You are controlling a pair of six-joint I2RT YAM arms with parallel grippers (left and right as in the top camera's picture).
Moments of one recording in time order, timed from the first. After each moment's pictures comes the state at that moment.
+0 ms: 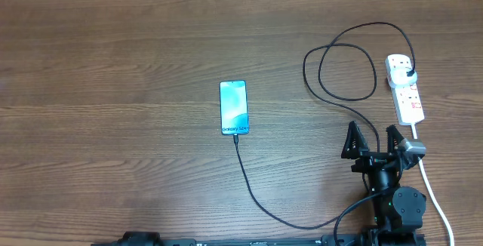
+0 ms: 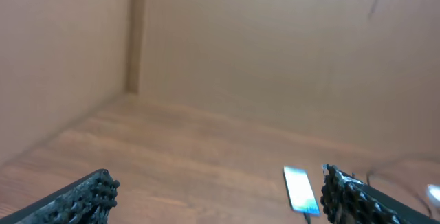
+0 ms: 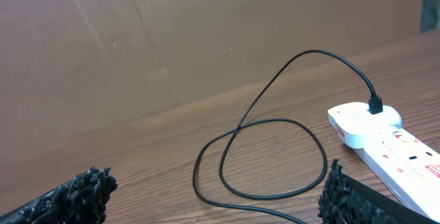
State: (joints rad) left arm -0.06 0.02 1.72 -1.69 -0.20 -0.22; right arm 0.00 0.01 0.02 -0.04 -0.02 0.32
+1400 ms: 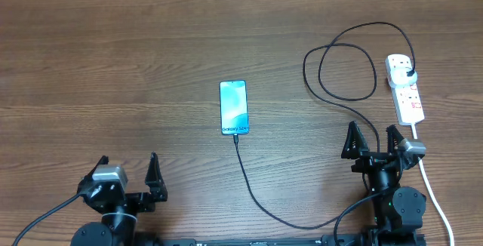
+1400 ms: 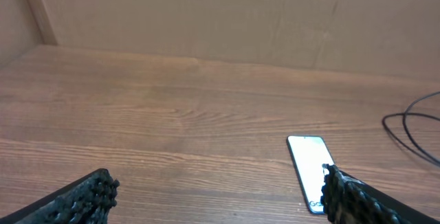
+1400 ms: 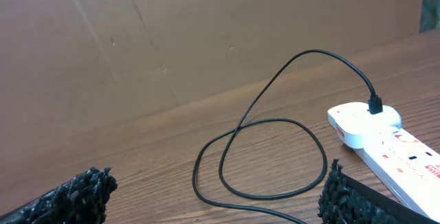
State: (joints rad) left arm -0.05 0.02 0.54 -0.75 -0.06 -0.14; right arm 0.00 0.01 0.02 -0.03 -0.02 0.32
